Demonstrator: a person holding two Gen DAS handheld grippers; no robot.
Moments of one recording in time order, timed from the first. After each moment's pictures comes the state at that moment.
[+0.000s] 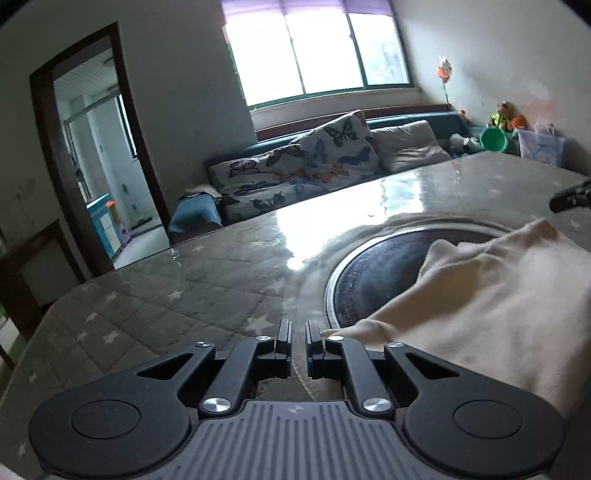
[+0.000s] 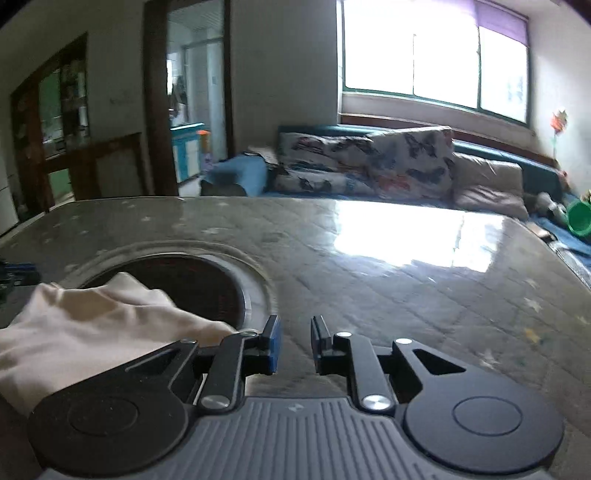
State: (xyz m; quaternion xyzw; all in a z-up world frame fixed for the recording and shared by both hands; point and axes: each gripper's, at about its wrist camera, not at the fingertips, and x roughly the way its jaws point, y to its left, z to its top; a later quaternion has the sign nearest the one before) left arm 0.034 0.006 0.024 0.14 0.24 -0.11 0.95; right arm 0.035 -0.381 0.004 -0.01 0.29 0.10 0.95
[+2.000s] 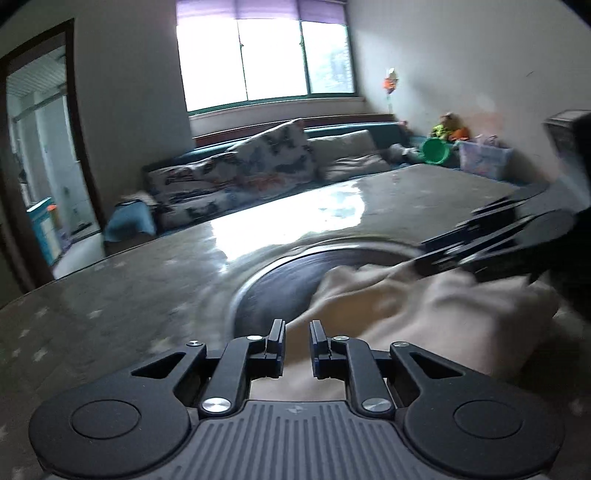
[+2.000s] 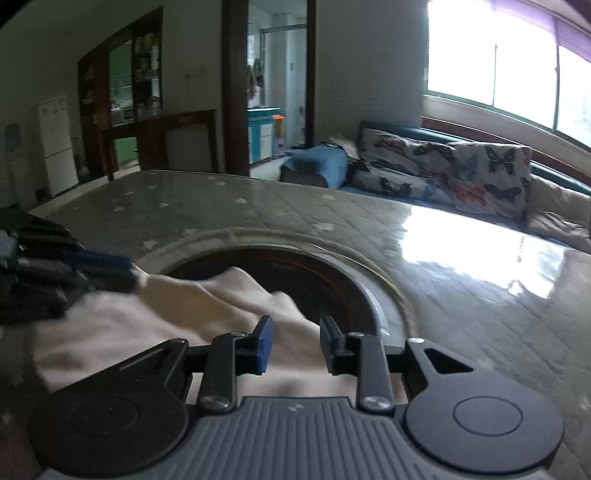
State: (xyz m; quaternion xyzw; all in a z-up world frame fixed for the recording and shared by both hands) left arm 0.031 -0.043 0.026 0.12 0.25 -0.22 0.94; right arm 0.048 -0.288 0.001 -0.06 0.29 0.22 0.93
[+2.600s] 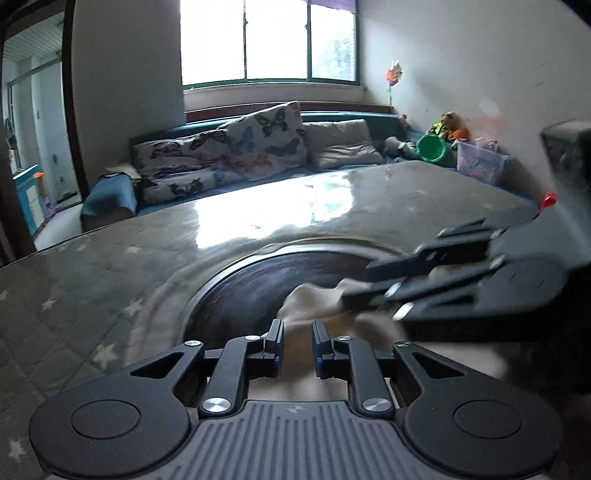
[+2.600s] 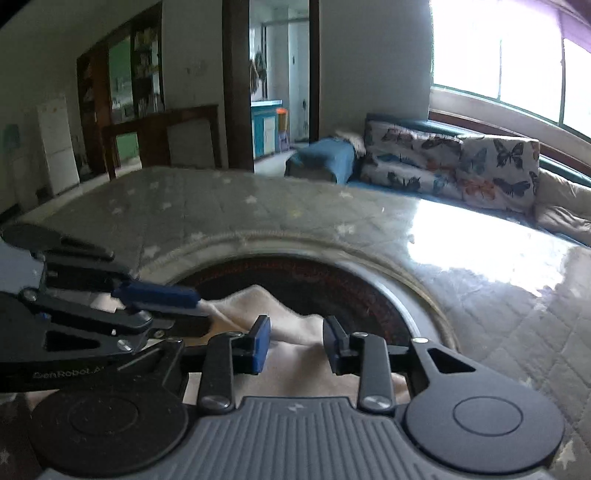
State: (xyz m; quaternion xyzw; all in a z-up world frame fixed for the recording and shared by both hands) left arm 0.070 -0.069 0.020 0.08 0.29 -0.23 0.93; right arm 0.076 -0.259 -0.011 -0.07 0.31 0.21 0.92
